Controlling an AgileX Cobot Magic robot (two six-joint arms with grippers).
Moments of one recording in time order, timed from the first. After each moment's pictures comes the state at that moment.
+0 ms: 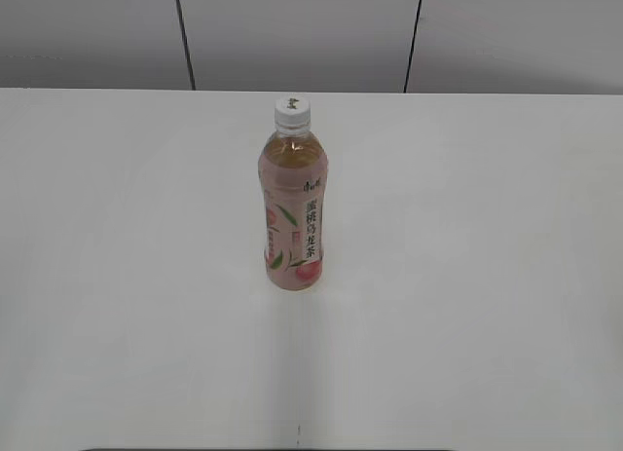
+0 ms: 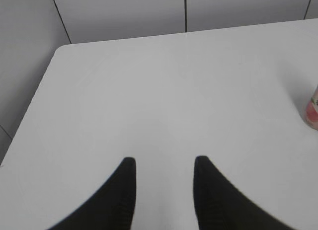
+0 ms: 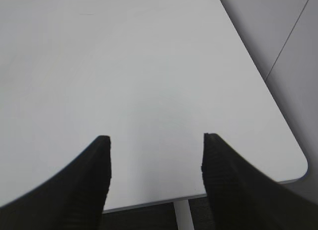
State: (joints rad) left arm 0.06 -0.01 -0.56 -0.02 1.02 0.05; right arm -0.05 -0.01 -0.51 -0.05 1.10 -0.04
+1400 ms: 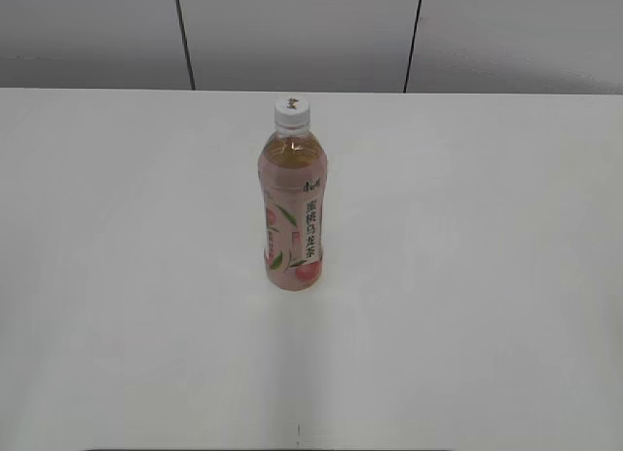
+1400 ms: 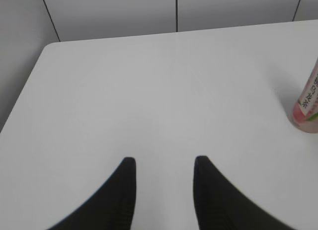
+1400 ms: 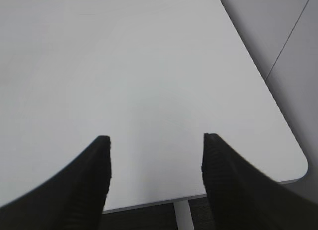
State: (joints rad) left arm 0.06 0.01 -0.56 -0.07 1.02 0.05; right arm -0.05 -0.01 -0.51 -0.05 1.10 -0.04
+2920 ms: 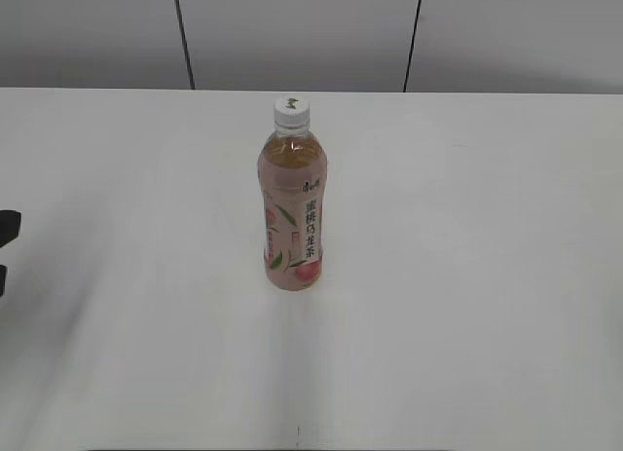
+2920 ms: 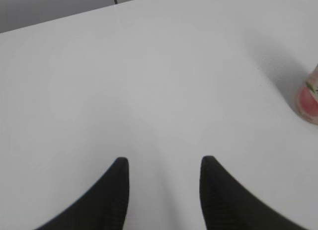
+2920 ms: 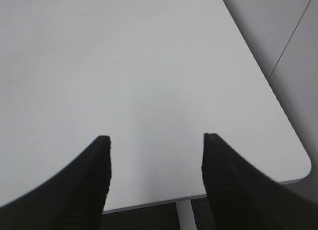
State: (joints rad) left arm -0.18 0.91 -0.31 -1.10 0.05 1.17; right arm -0.05 -0.01 -0.51 -0.04 1.10 -0.04
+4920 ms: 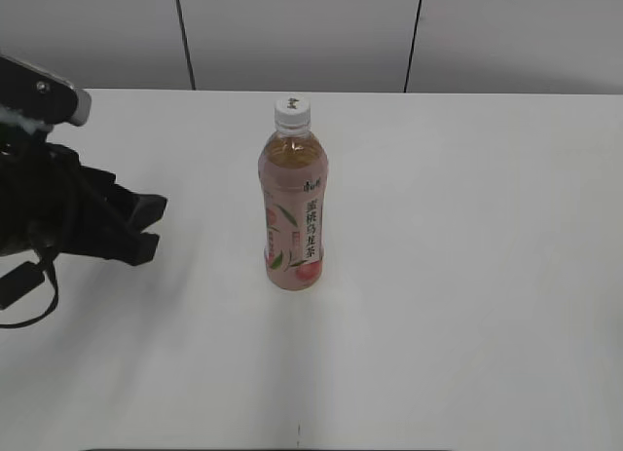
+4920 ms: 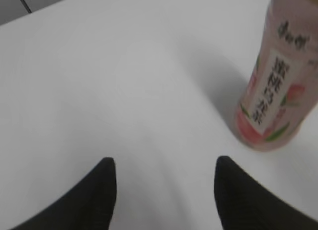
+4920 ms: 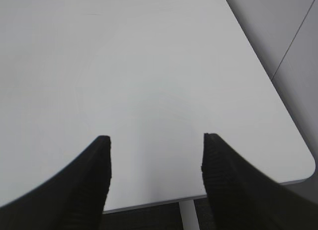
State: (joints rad) left arm -0.49 1.34 -0.51 -0.42 -0.15 0.42; right arm -0.05 -0.01 -0.51 -0.03 1.10 -0.04
